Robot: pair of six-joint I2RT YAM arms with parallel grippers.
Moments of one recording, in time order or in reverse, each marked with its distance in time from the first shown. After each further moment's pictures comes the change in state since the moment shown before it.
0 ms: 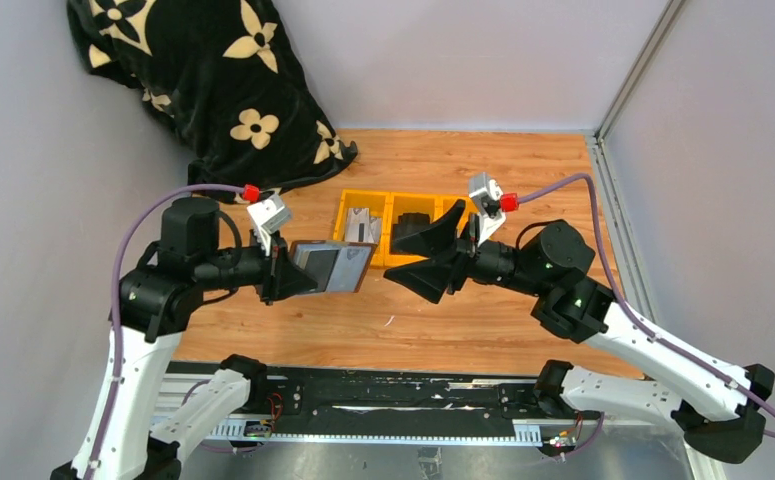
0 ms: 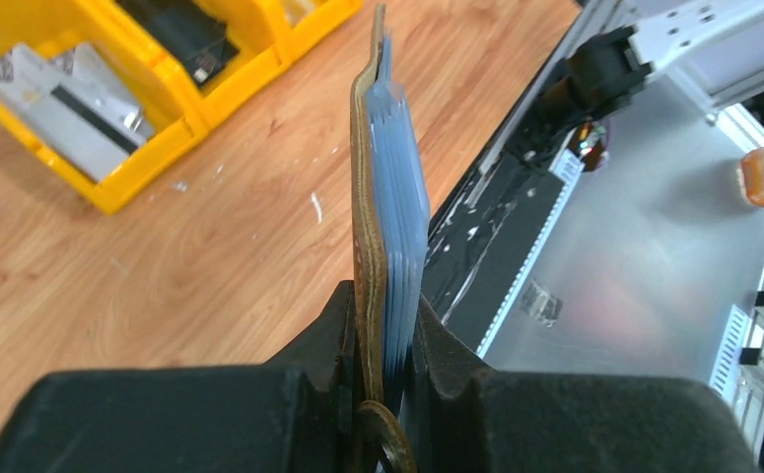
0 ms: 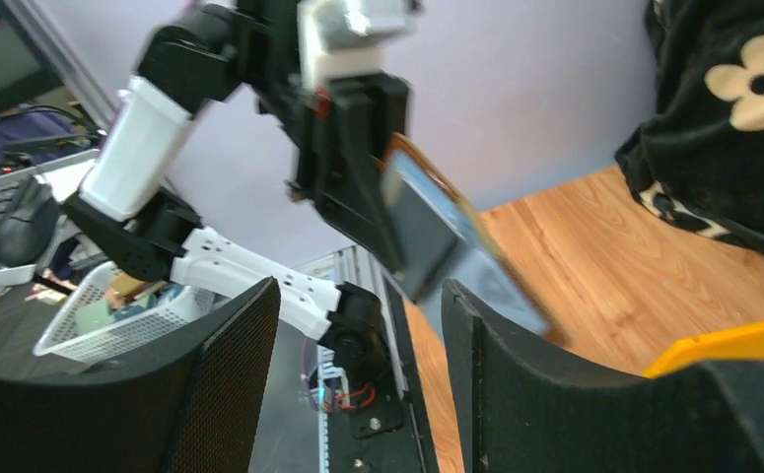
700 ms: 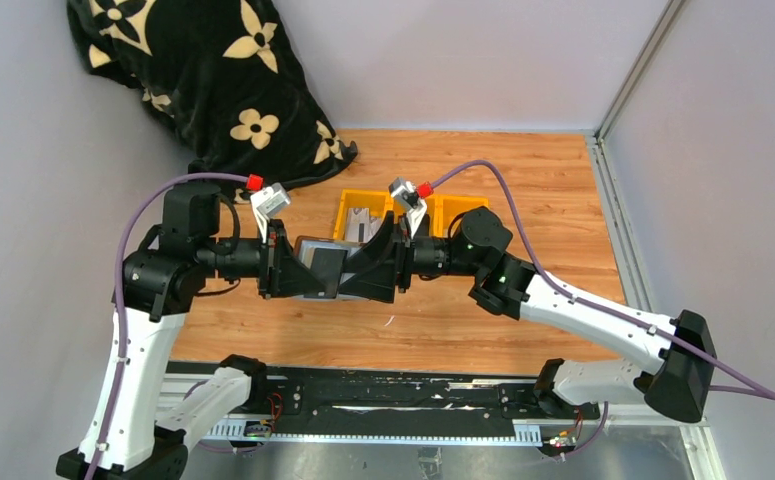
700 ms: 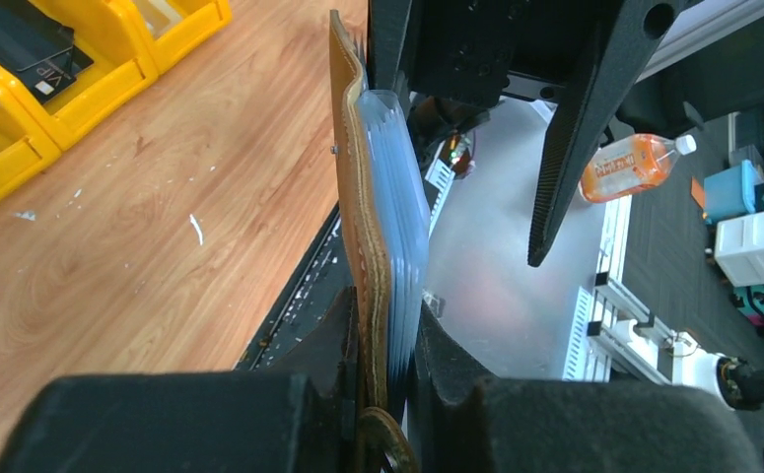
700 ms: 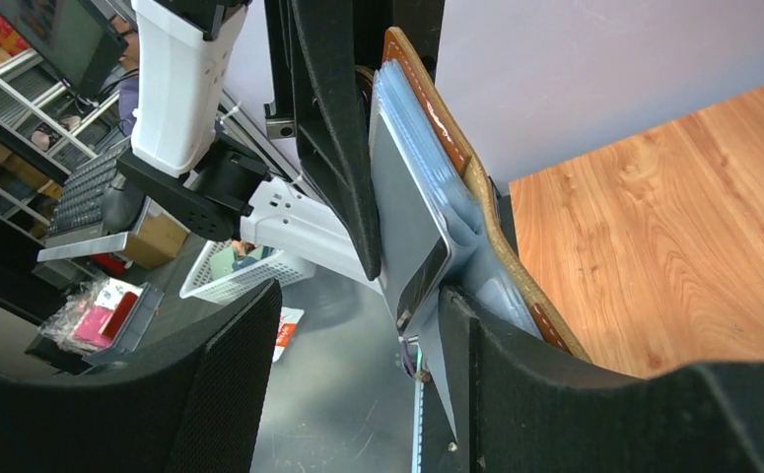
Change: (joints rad) left arm 0.047 0.088 0.043 -0.050 0.242 -0.080; right arm 0.013 0.302 -0.005 0.262 -0.225 0.248
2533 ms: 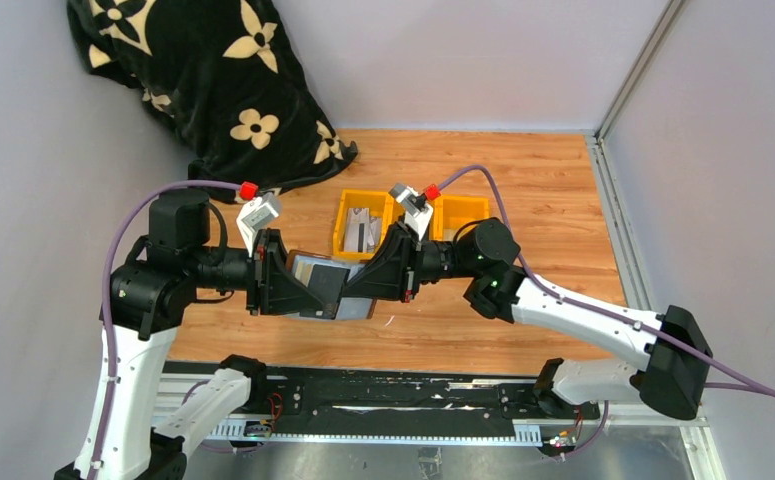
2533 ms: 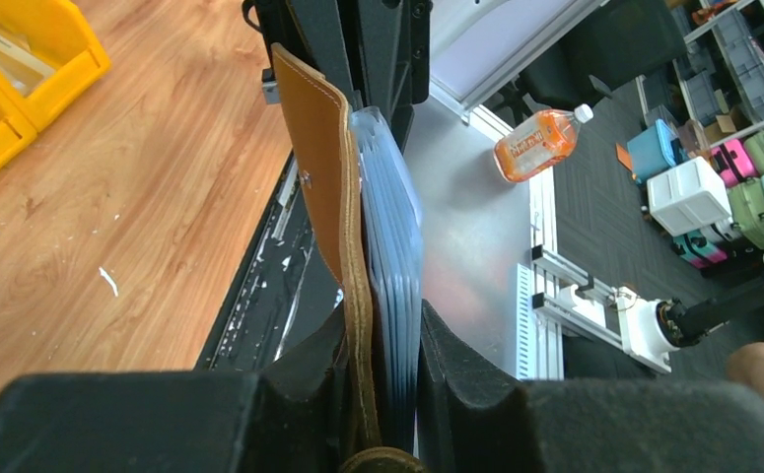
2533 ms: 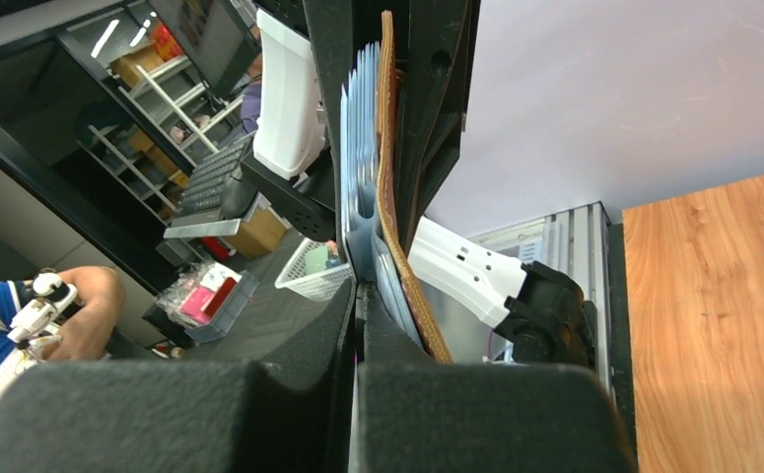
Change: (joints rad) left arm -0.001 -0.036 0.042 -0.002 0.201 -0.018; right arm -0.017 0.043 -0.084 0.377 -0.154 0.253
